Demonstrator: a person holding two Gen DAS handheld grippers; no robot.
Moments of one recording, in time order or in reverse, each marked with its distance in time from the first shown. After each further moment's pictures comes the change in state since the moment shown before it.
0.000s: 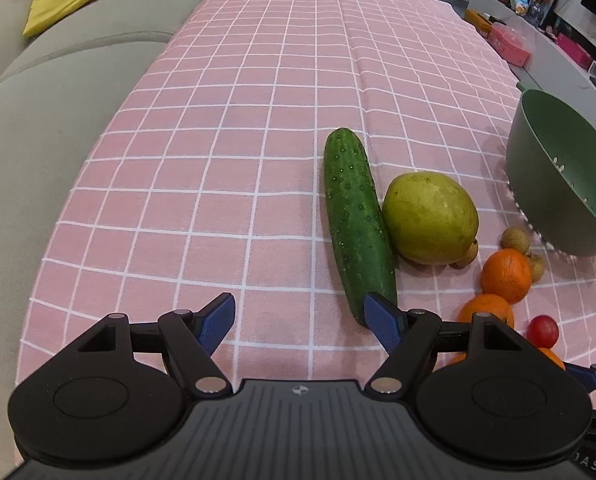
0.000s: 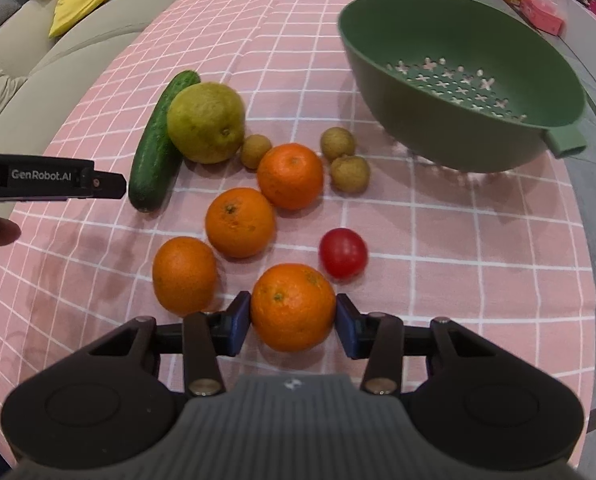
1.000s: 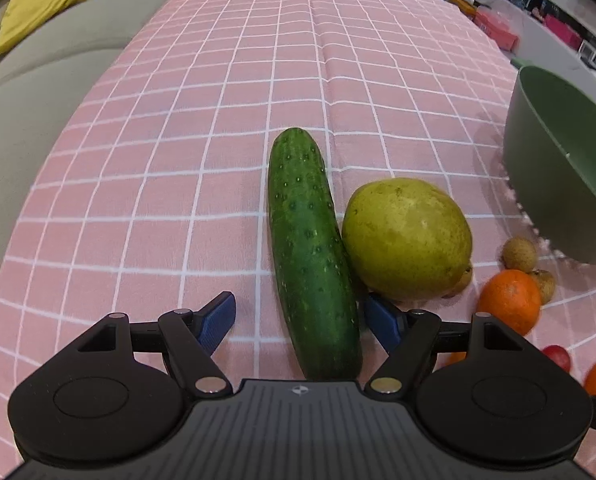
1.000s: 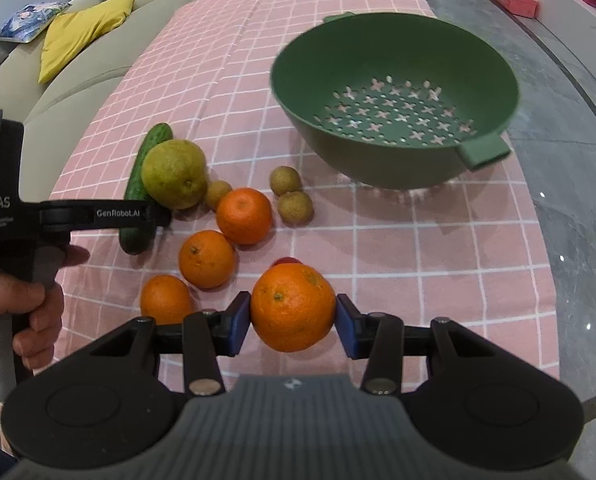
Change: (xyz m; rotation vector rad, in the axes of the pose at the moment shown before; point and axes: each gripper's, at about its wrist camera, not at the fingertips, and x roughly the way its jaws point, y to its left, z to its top) left arm 0.047 -0.036 0.015 0.080 0.004 0.009; right arm -0.034 -0.040 0.006 0.105 -0.045 0.022
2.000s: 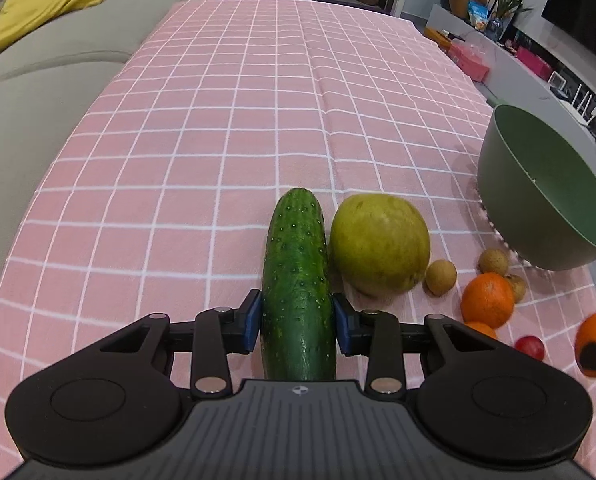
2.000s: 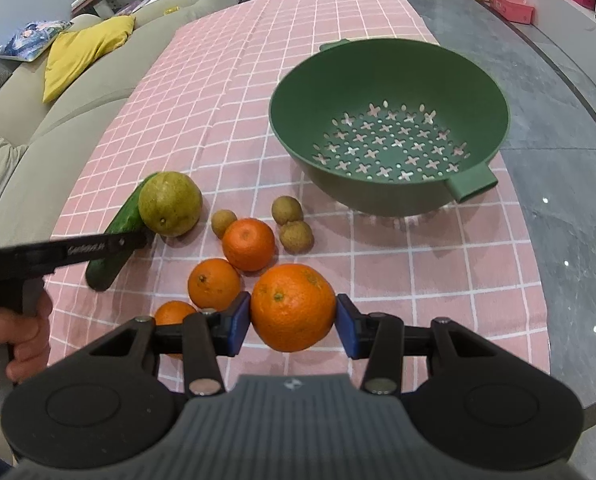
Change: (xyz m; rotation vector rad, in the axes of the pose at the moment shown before) left arm -0.027 0.037 -0.017 -0.039 -0.089 -0.136; right arm -0.014 -0.002 0.012 0.016 -0.050 0.023
